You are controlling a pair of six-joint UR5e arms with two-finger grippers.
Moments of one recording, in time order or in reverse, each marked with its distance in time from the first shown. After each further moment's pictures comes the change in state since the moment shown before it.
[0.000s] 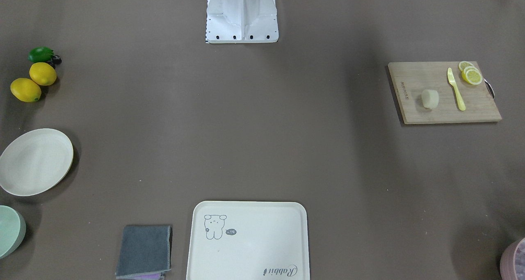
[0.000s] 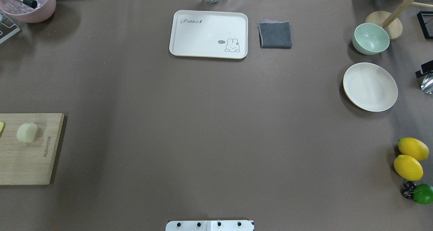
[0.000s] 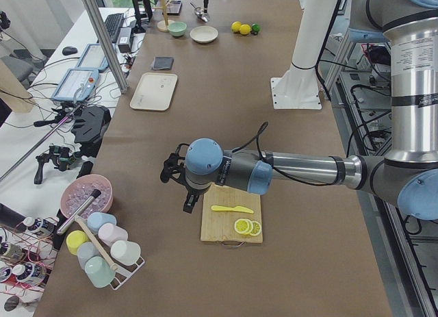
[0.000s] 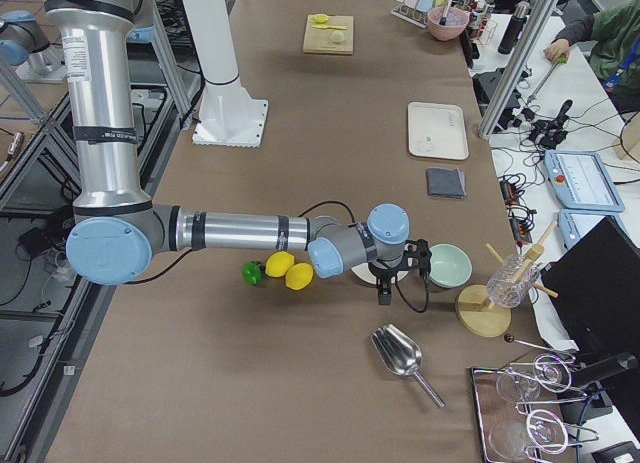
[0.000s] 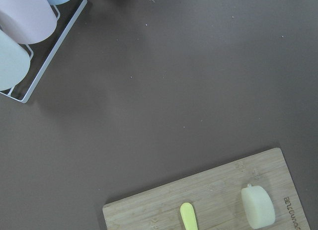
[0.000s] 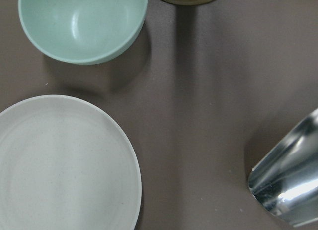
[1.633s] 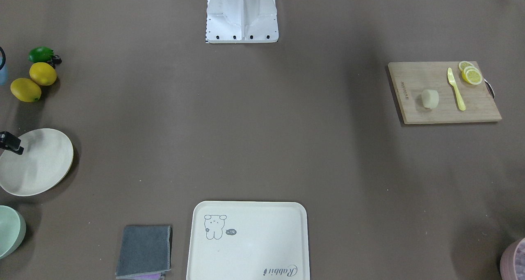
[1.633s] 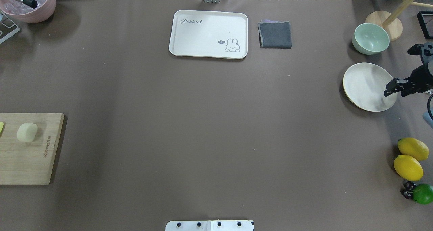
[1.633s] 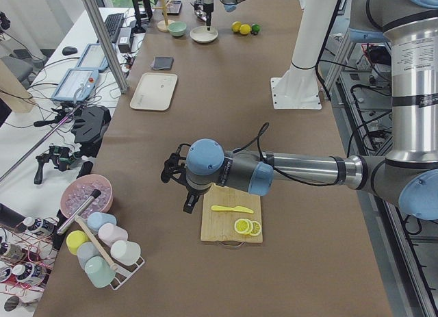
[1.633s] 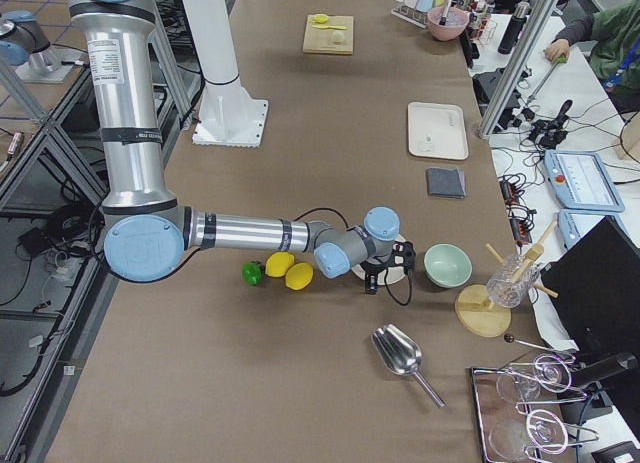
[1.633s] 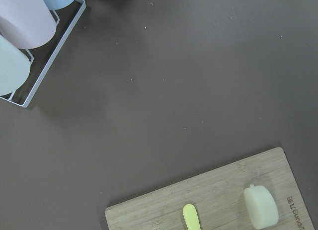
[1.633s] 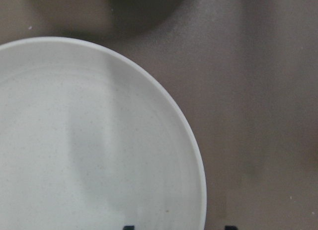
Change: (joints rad) left arm -0.003 0.004 -0.002 -0.009 -0.002 0.001; right arm -0.175 0.018 -0.077 0.084 -0.050 0.166
